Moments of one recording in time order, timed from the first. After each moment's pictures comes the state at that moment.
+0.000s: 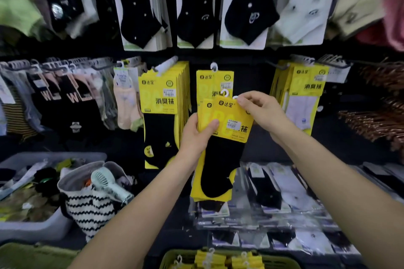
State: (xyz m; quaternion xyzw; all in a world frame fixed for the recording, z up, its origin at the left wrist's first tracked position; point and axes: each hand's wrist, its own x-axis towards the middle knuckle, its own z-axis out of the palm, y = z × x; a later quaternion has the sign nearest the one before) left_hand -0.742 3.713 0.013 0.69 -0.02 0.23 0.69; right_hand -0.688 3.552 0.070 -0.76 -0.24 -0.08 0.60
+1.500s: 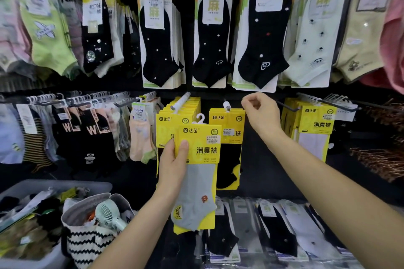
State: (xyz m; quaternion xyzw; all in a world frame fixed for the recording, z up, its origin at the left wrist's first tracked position) left_hand -0.760 3.775 0.030 0.68 0.01 0.38 0.63; right_hand -0.653 3.599 0.127 -0.76 -0.19 -0.28 0.55
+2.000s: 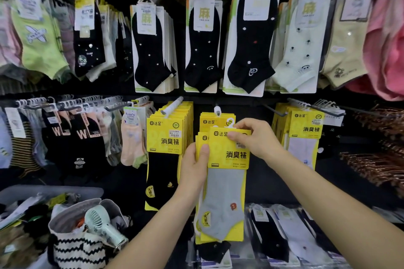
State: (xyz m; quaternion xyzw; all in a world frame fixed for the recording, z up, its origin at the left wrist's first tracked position) left_hand -0.745 3.715 0.037 0.68 -0.01 0.32 0.66; right_hand -0.683 3.571 0.109 -0.82 -0.25 -0.10 0.51
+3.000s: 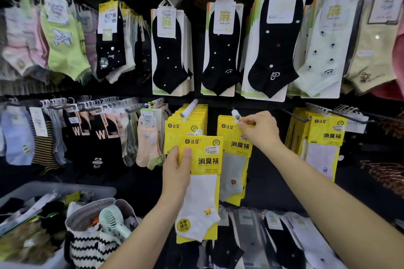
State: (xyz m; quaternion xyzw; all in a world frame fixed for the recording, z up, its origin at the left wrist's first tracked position) left_hand -0.763 3.781 0.032 0.66 0.02 0.39 0.64; right_hand -0.644 3.616 0.116 -0.89 -0.17 -0.23 0.37
